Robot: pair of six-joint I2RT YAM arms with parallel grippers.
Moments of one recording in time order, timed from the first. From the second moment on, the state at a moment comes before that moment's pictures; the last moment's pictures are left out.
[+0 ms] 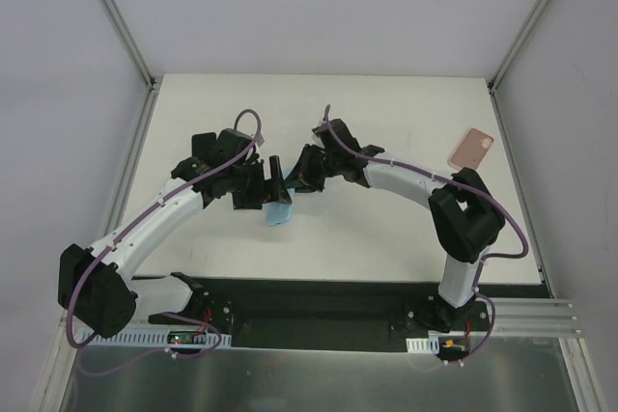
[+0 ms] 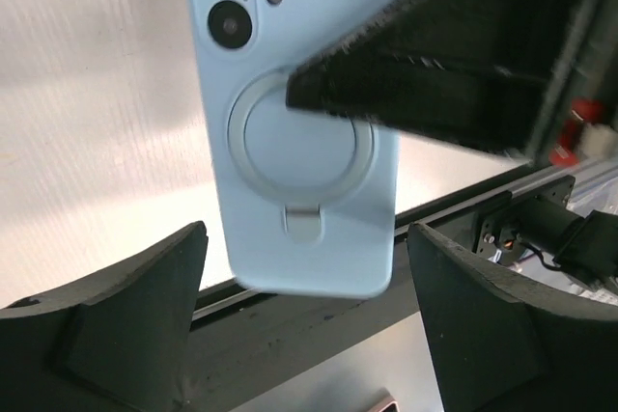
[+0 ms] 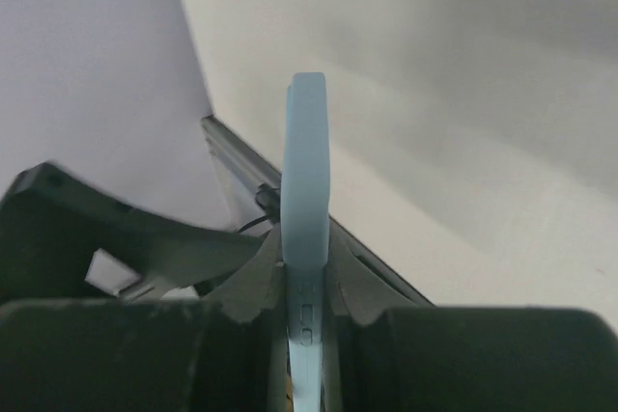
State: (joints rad) left arm -0.51 1.22 1.00 -0.74 0.28 -0.68; right arm 0.74 1.83 1.26 -0.12 -0.56 1.12
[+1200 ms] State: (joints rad) left arm -0.96 1.42 1.19 -0.66 0.02 -0.40; right arm 0.71 1.96 1.76 -1.33 -0.05 1.05
